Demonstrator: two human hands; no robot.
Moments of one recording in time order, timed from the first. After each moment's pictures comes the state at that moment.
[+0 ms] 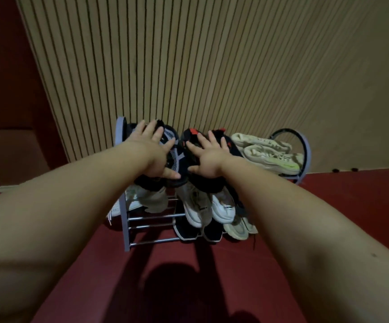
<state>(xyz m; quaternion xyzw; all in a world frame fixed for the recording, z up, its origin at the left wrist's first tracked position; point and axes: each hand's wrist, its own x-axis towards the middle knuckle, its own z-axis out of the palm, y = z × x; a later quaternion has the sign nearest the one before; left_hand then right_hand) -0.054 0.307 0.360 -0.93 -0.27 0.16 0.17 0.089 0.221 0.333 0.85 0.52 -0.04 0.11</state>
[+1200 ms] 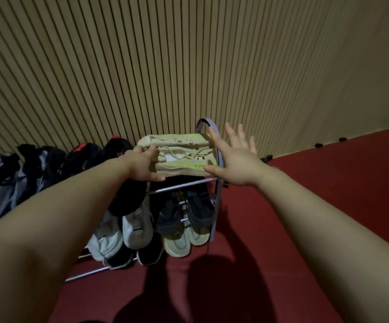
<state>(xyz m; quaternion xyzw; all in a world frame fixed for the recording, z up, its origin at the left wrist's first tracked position) 0.237 0.203 0.312 -0.93 -0.33 0.14 -0.05 0.359 -0.014 0.332 0.87 0.47 -0.02 -0.09</state>
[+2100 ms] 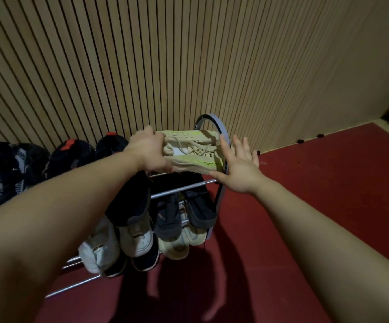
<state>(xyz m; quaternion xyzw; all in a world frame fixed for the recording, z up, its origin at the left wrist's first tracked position) 0.263 0.224 0.312 -0.97 -0.24 -0.01 -0.04 0.364 0.017 0.290 0.92 0.38 -0.05 -0.11</state>
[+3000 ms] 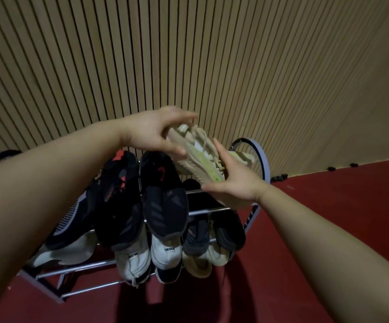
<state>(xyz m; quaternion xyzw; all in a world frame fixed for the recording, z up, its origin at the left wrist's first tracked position) 0.188 0.287 0.414 -0.98 -0.07 -0.02 -0.21 0.332 0.097 0.326 0.80 0.51 -0.16 -0.28</state>
